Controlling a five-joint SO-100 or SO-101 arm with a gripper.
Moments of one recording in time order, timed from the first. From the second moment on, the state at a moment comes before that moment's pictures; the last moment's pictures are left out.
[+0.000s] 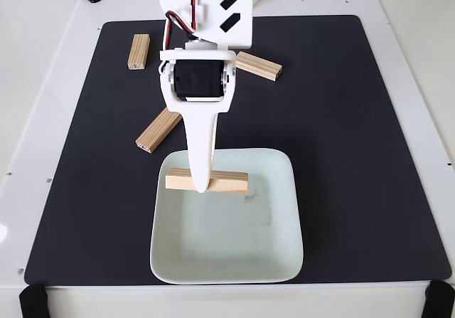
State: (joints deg) arm -7.4 49.5 31.7 59.0 2.5
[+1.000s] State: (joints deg) arm -7.6 43.9 31.2 53.8 2.7
